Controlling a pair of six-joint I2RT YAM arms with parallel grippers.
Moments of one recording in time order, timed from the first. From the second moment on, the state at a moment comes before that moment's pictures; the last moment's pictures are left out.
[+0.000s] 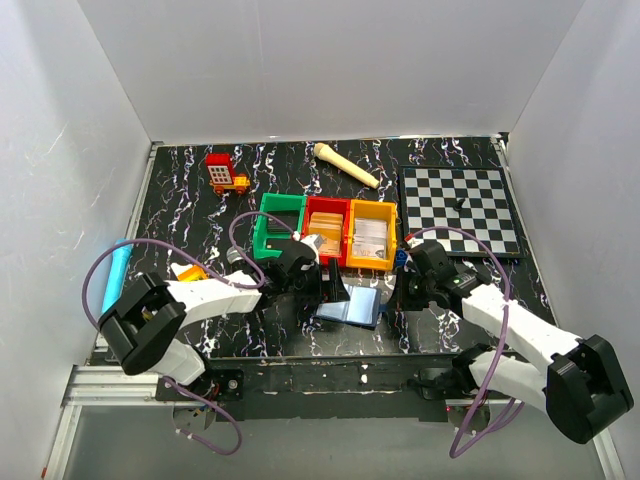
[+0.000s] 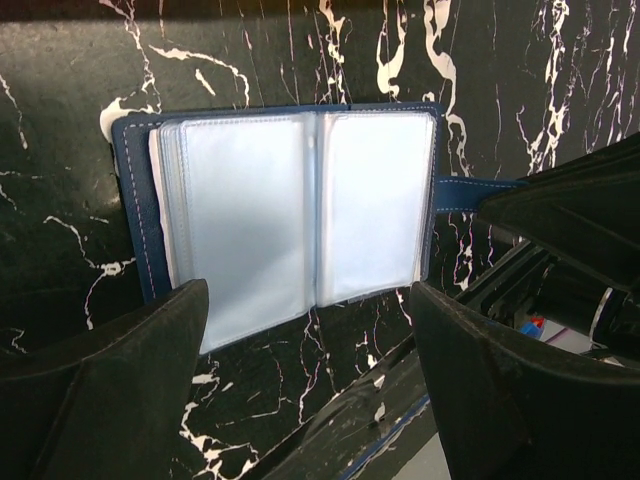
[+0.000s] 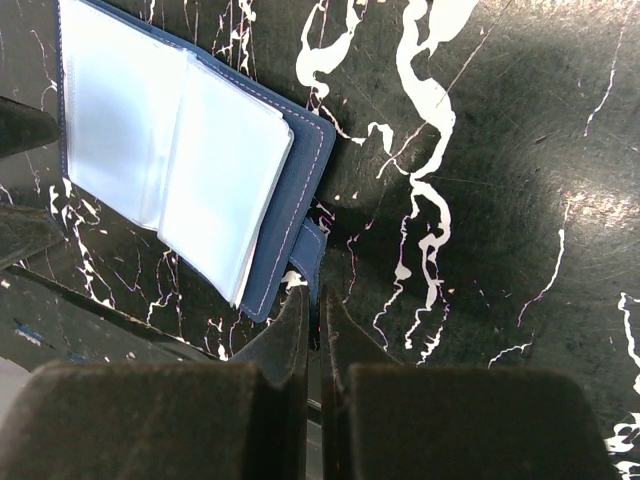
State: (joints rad) left arm -0.87 1.46 0.69 0.01 0.15 -0.85; right arm 0.56 1.04 0.54 -0.49 -0.20 0.53
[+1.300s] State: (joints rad) left arm -0.87 1.49 0.70 0.00 0.14 -0.83; right arm 0.56 1.07 0.54 -0.49 -0.20 0.52
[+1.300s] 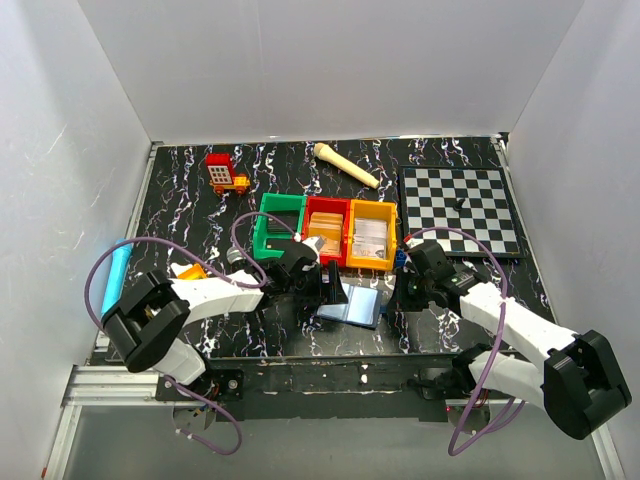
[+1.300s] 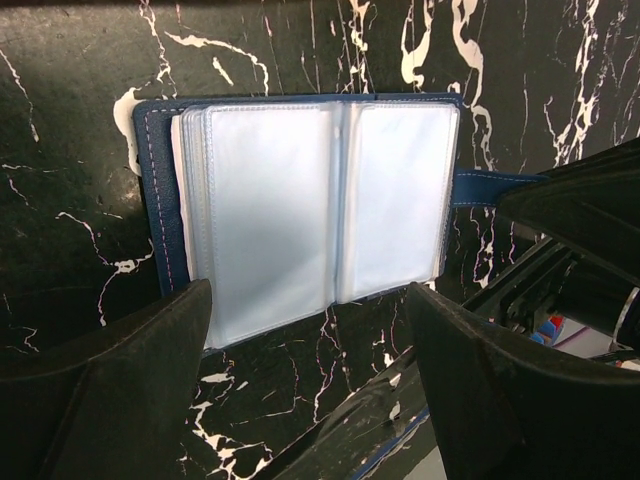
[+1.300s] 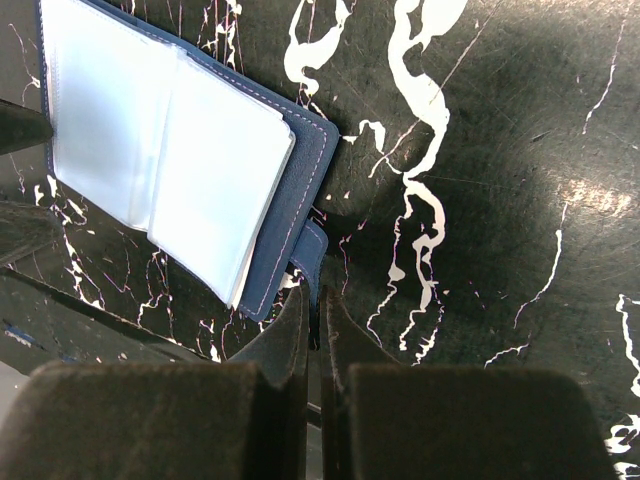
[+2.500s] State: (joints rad) left arm -0.94 1.66 0.83 0.16 0.45 -0.70; right arm 0.56 1.11 0.54 -0.48 -0.21 0.52
